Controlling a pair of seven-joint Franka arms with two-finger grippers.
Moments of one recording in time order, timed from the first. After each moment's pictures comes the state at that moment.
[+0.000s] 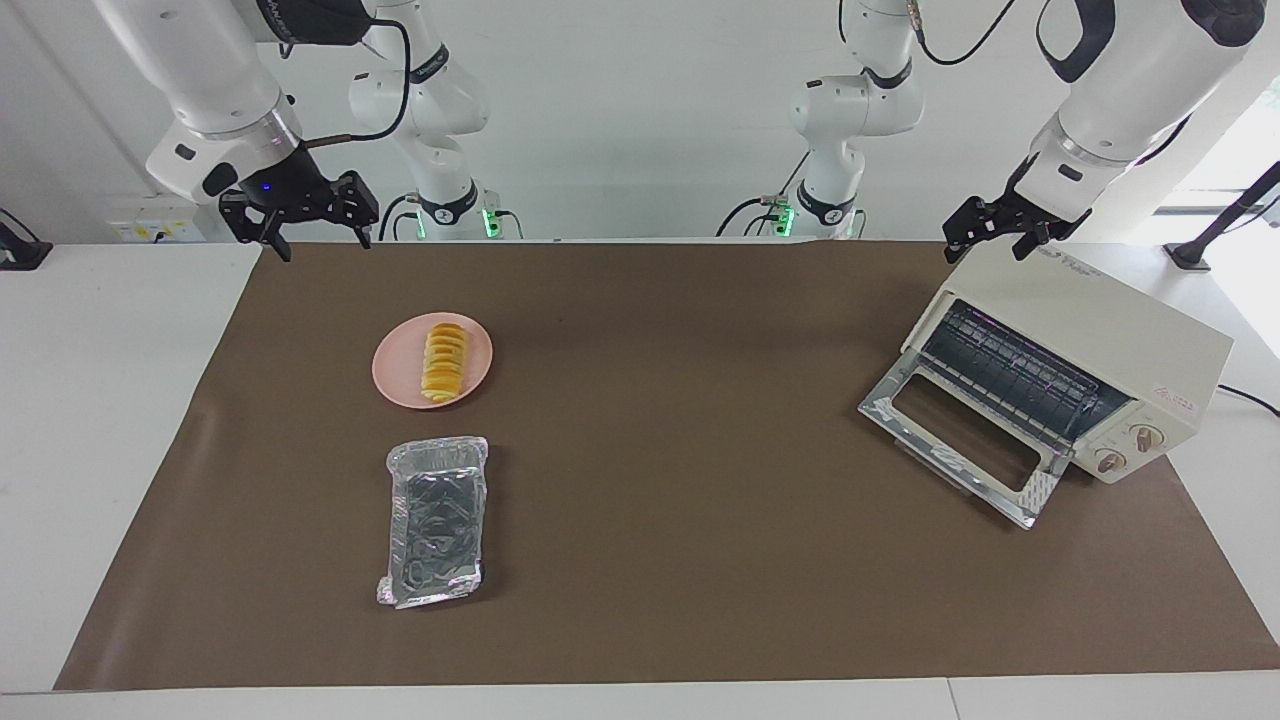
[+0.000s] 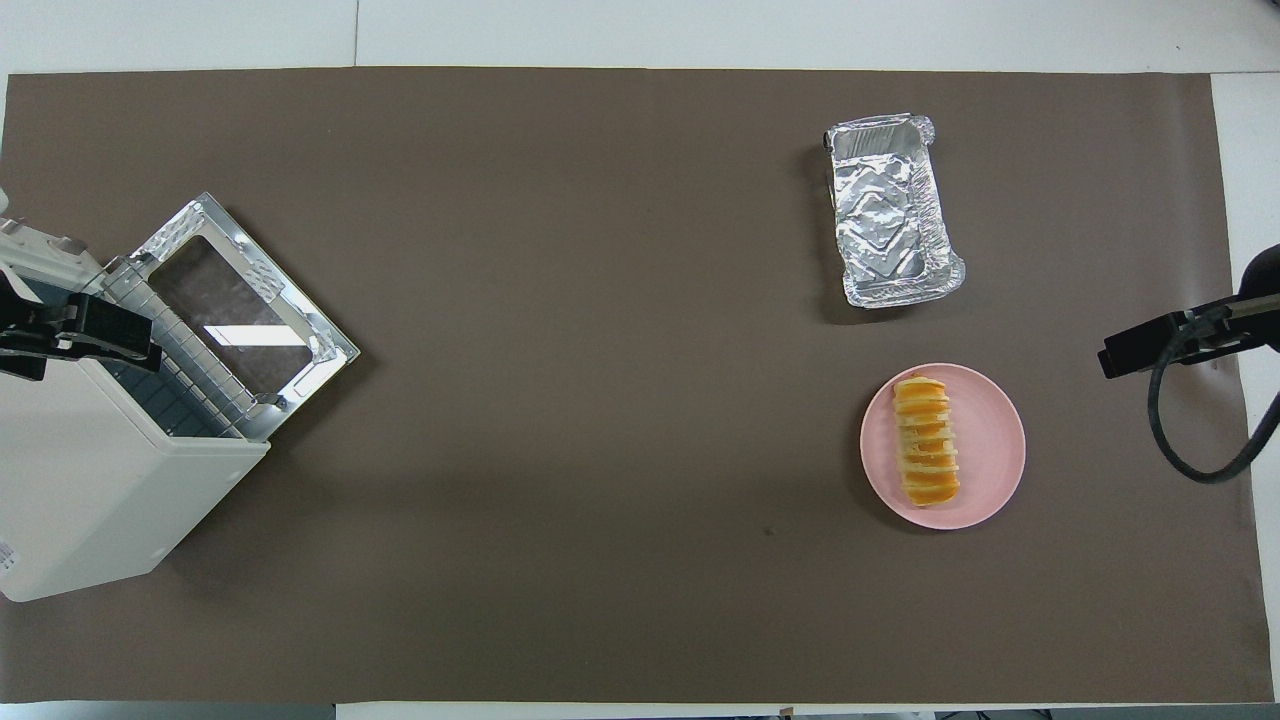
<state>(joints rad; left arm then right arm) -0.03 -0.03 -0.02 -1.60 -0.02 1.42 -0.04 -0.07 -0.04 0.08 -1.60 0.00 1.44 -0.17</state>
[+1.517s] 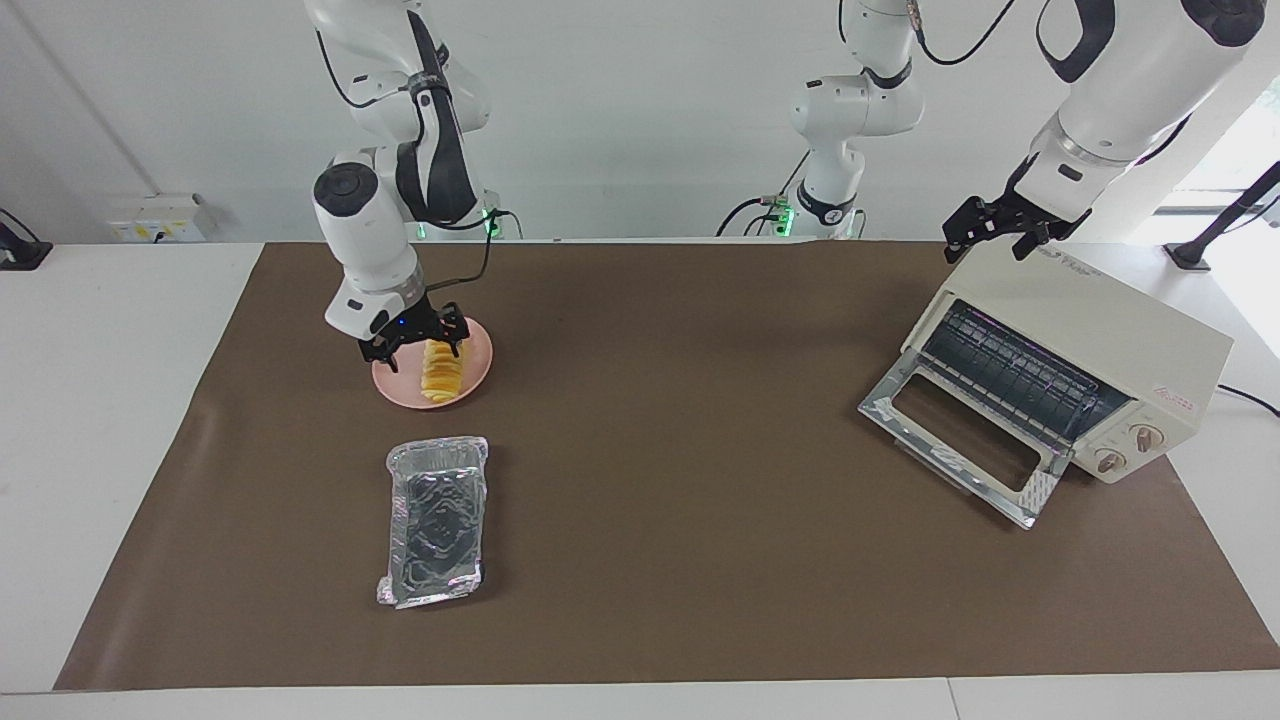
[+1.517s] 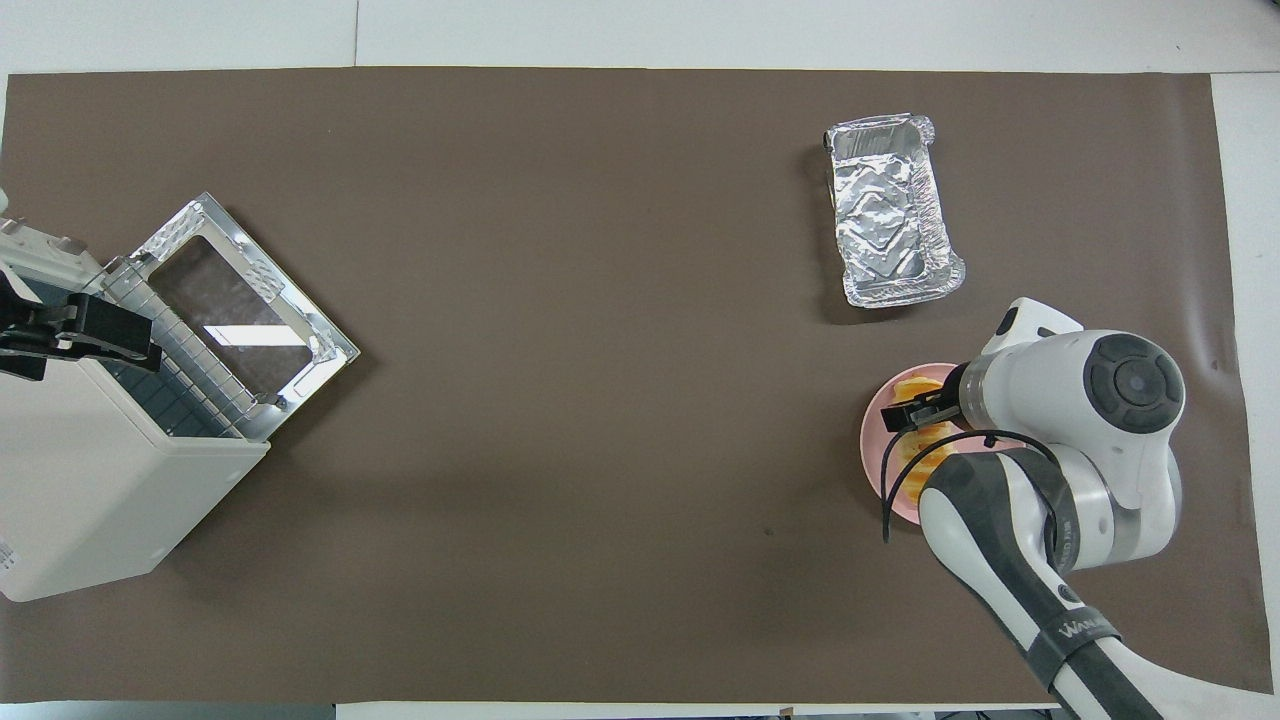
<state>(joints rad) -0.03 -0.03 -0.02 -1.60 -0.02 1.42 -0.04 0.03 -0.01 0.10 -2.42 0.00 2.43 -0.17</state>
